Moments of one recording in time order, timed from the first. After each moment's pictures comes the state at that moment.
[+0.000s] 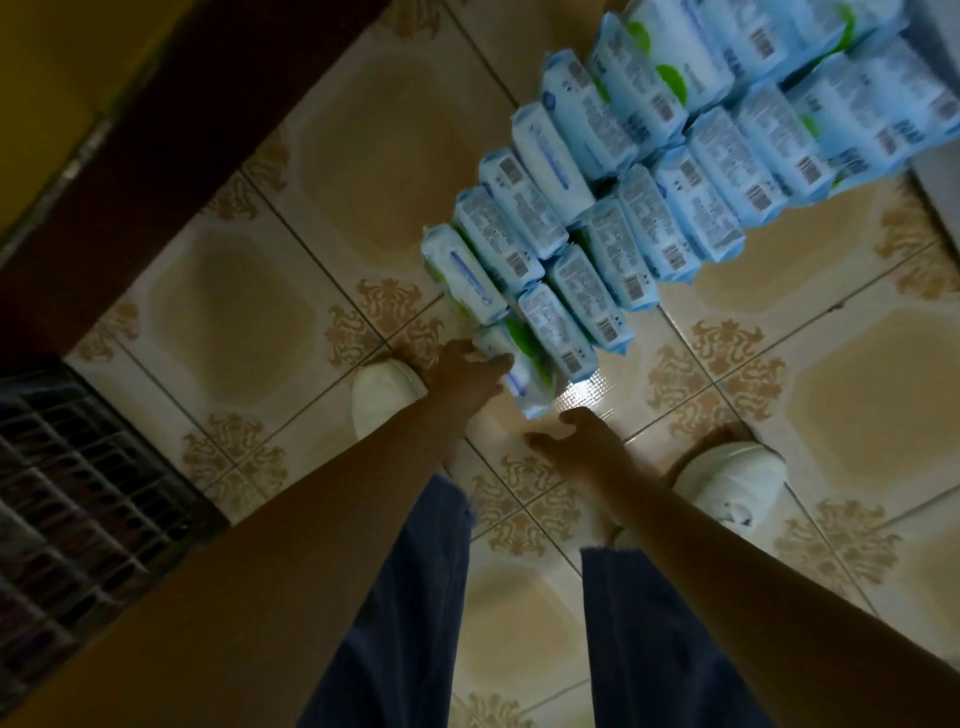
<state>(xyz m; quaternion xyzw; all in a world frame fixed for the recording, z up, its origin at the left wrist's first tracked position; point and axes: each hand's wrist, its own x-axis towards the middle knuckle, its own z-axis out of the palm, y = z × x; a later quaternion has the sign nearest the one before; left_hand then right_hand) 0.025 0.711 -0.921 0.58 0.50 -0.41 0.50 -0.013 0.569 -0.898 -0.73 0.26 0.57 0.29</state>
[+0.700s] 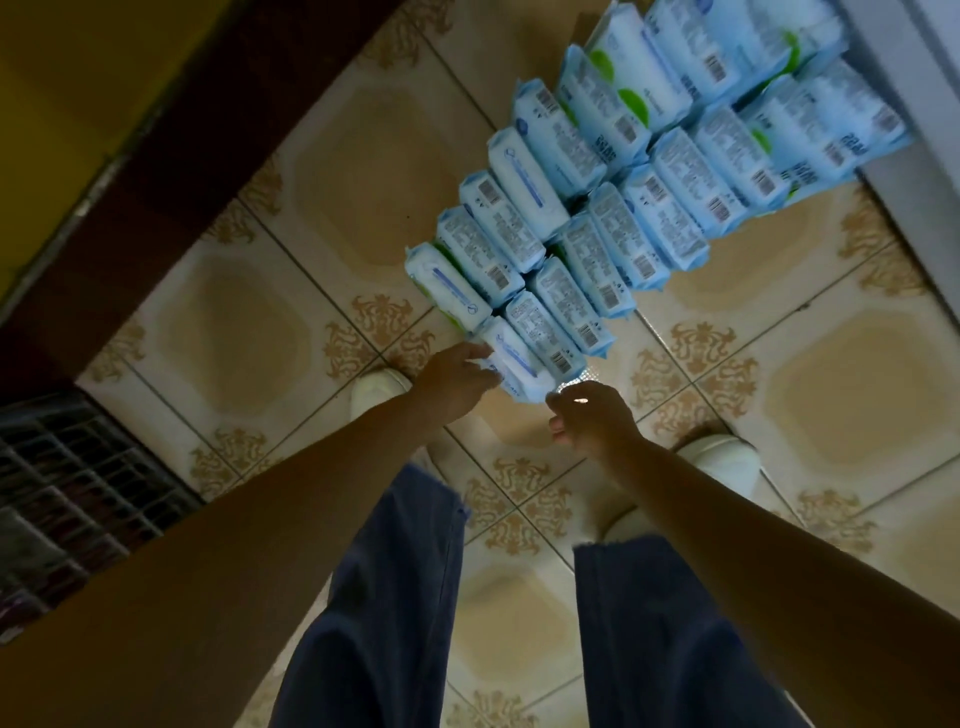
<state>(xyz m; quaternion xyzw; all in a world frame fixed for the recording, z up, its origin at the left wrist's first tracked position) 0.039 0.720 -0.903 0.67 0.34 -0.47 0.45 0.015 0.555 -0.903 -0.71 0.34 0.50 0.37</state>
